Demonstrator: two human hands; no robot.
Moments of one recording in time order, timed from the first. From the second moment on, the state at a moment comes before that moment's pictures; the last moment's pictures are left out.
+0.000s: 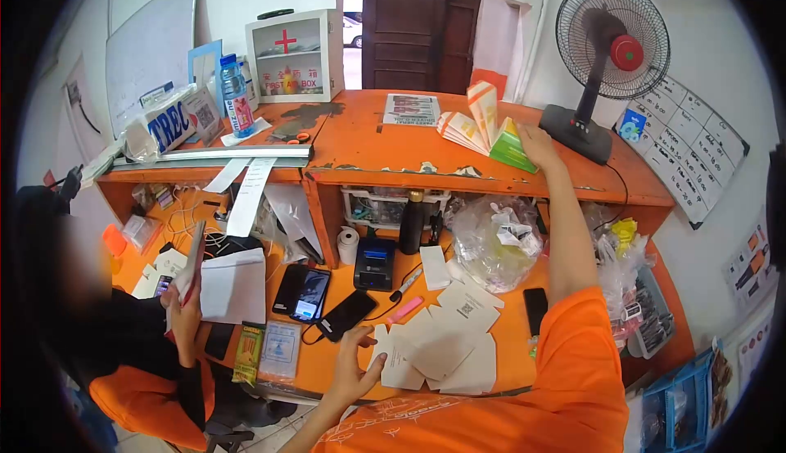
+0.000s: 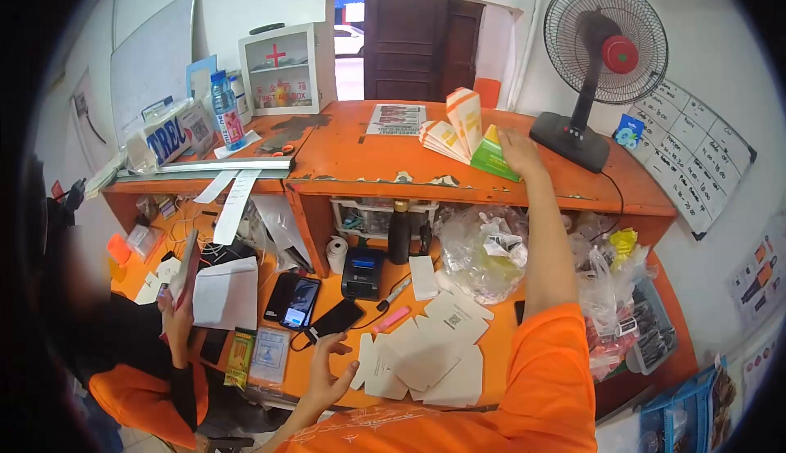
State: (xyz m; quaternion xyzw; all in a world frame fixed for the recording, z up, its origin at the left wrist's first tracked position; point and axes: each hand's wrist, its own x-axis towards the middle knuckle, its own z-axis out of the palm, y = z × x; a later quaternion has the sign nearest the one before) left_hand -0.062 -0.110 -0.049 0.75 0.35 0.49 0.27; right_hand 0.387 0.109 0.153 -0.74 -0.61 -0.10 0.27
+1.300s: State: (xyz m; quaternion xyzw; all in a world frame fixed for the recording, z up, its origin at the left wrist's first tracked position) left_hand -0.053 -0.087 -0.179 0.80 0.56 -0.01 0.20; right_hand 0.135 -0.142 -0.171 -0.66 -0.71 0.13 0.23
